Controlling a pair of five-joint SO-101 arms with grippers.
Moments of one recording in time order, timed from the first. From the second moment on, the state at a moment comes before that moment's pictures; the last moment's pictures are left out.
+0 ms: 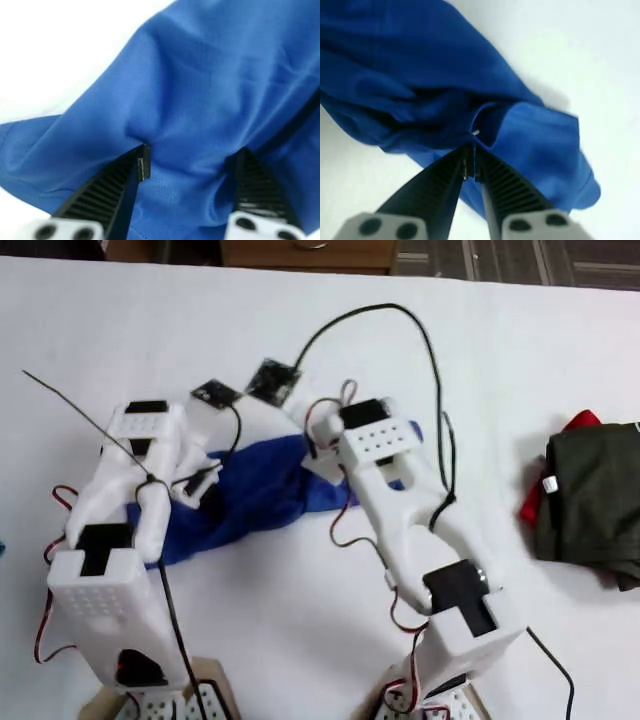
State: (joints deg) left arm -9.8 22.8 11.8 69.1 -31.9; right arm -23.5 9.7 7.9 62.6 41.3
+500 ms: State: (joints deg) left arm -9.8 22.8 11.8 69.1 -31.9; right arm -29.9 16.5 7.9 56.5 40.9
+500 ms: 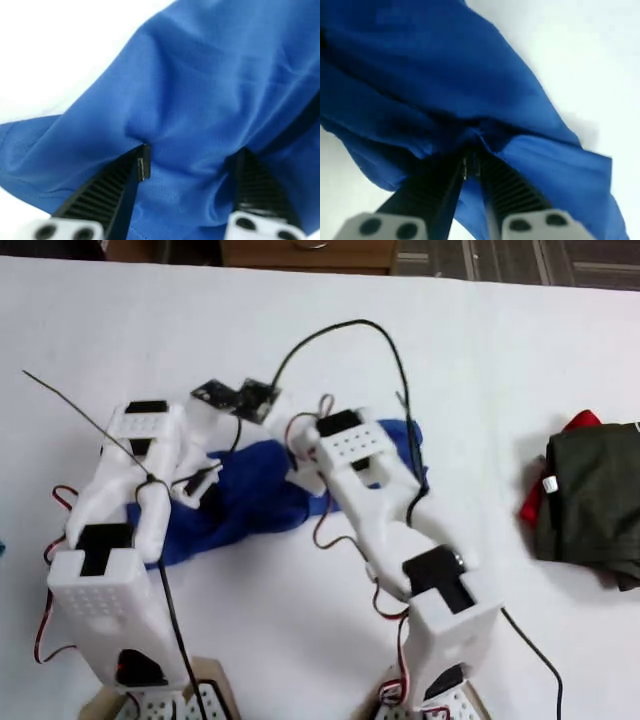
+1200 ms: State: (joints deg) left arm -9.8 22.8 11.8 69.1 -31.9; right arm -23.3 9.4 10.9 63.3 40.9
